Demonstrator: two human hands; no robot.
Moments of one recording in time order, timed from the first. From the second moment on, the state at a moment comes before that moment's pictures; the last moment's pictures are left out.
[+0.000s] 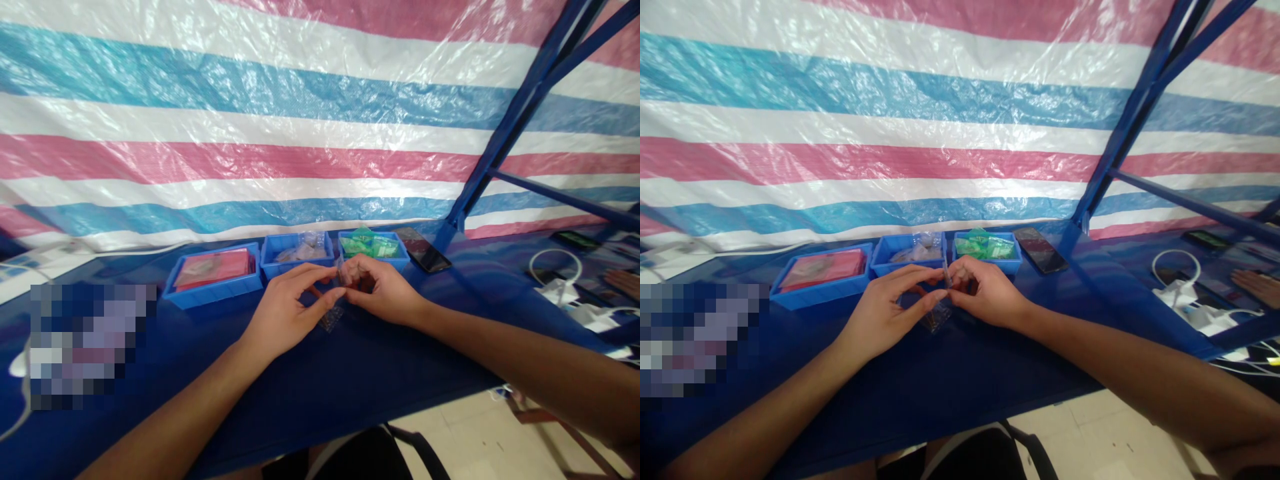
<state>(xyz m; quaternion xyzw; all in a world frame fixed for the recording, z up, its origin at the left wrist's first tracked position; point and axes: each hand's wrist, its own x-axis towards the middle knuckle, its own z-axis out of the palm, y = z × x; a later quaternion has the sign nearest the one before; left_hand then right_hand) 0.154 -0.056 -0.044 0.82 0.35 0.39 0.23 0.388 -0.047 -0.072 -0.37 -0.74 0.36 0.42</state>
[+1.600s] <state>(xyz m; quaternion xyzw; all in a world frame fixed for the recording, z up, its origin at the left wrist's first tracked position) 0.136 -0.043 -0.040 0.82 0.37 0.43 0.03 0.390 -0.048 -0.067 -0.34 -0.79 0.30 0.40</state>
